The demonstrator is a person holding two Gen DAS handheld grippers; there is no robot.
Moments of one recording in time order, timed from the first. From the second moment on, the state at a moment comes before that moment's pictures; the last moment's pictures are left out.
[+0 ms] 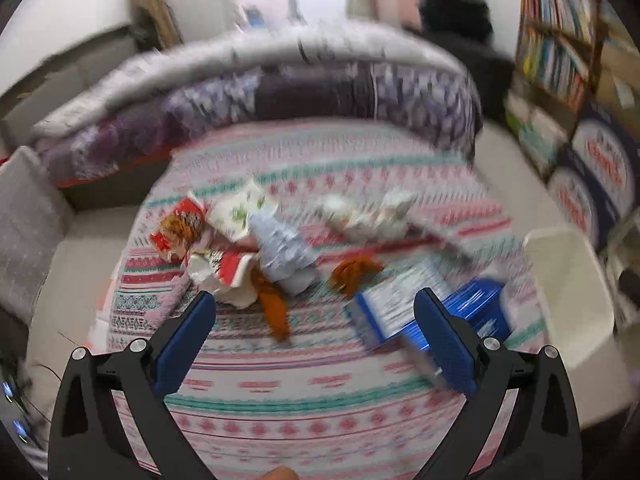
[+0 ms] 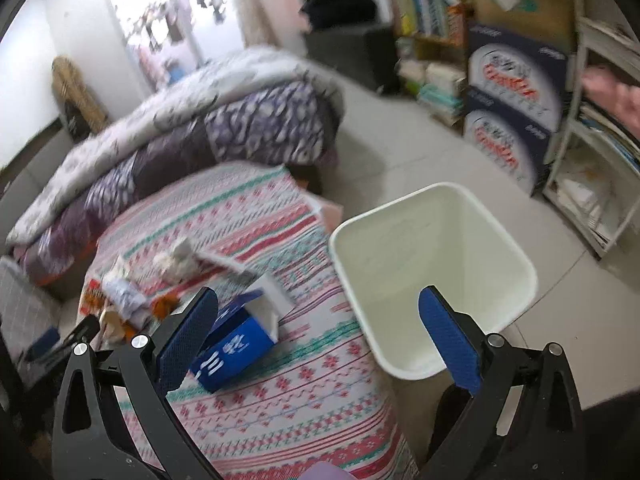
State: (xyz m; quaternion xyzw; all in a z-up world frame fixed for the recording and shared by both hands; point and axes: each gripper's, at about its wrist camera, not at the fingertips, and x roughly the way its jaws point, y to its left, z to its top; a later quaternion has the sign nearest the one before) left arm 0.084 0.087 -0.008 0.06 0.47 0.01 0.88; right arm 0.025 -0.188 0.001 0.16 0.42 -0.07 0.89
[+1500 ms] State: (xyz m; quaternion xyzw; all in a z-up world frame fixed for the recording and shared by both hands) left arm 0.077 0.244 -0.023 -0.10 0.50 0.07 0.86; right arm 0.095 -0.119 -0.130 0.36 0.57 0.05 0.73
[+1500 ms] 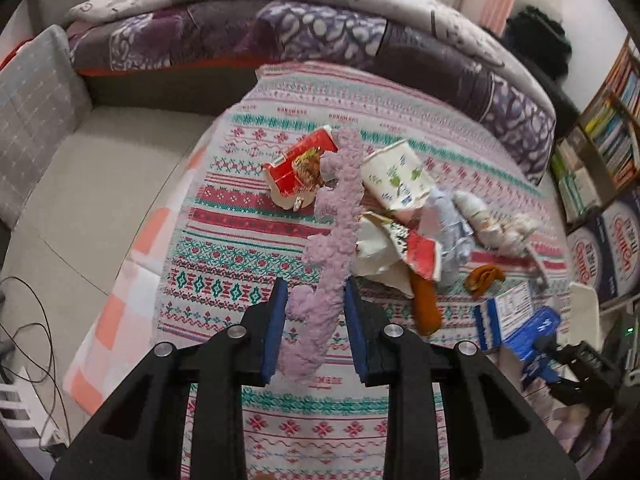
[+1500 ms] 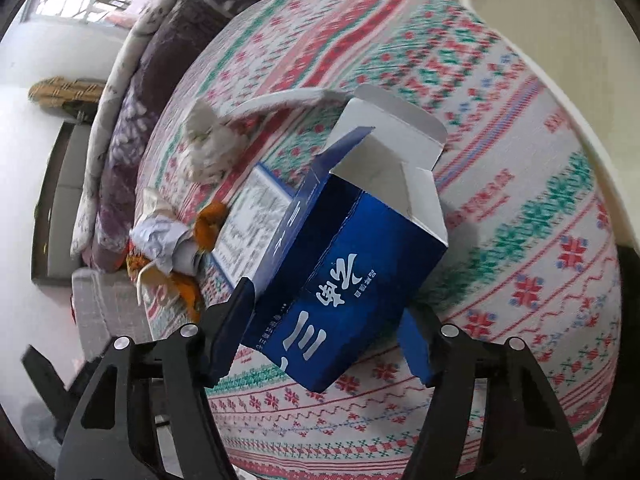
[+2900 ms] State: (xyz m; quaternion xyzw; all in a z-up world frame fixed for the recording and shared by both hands) left arm 0.097 0.077 0.021 -0.04 0.39 -0.05 0.92; right arm 0.075 -0.176 0.003 0.20 0.35 0.01 0.91
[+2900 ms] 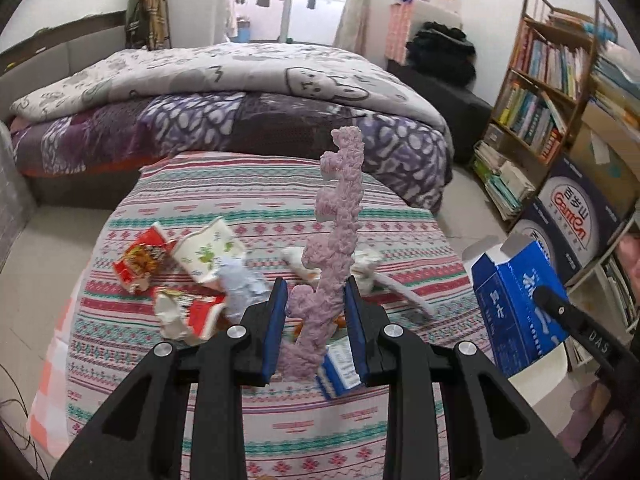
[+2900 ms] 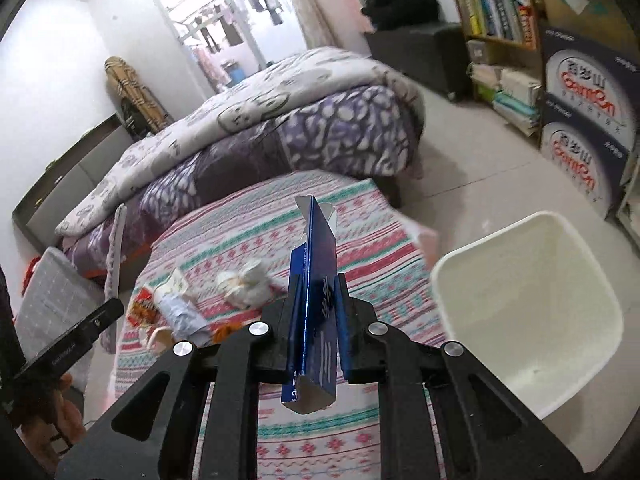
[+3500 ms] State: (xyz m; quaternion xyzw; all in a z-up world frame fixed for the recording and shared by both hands) left arm 0.103 -0.063 0.013 0.00 0.40 -0.17 0.90; right arm 0.051 -0.296 -0.001 0.23 0.35 -0.14 0.89
